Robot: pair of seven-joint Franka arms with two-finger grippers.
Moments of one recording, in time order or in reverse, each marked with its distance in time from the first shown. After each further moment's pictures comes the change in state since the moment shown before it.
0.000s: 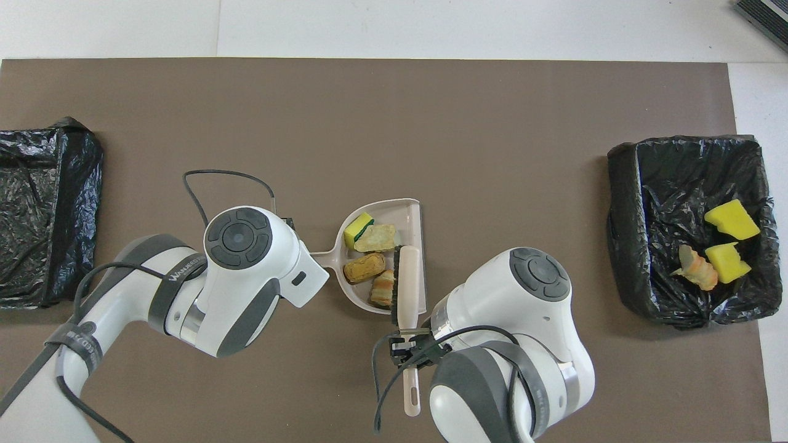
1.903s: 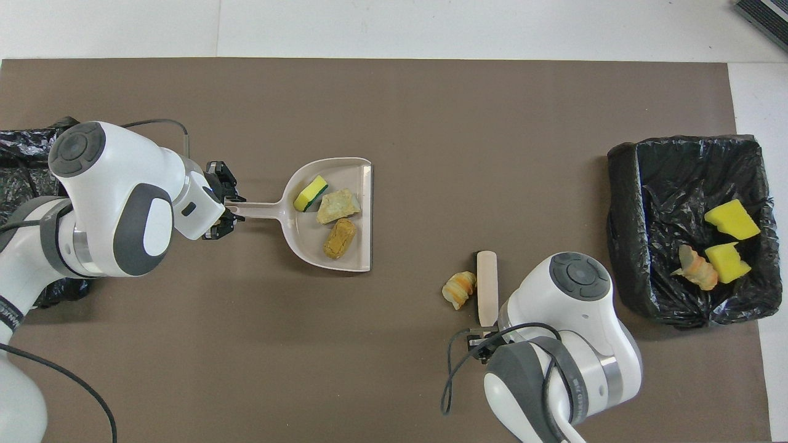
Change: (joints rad) left arm 0.264 0.111 0.005 0.198 -0.237 -0.064 0.502; right arm -0.159 -0.040 0.011 -0.211 -0.205 0.069 -0.038
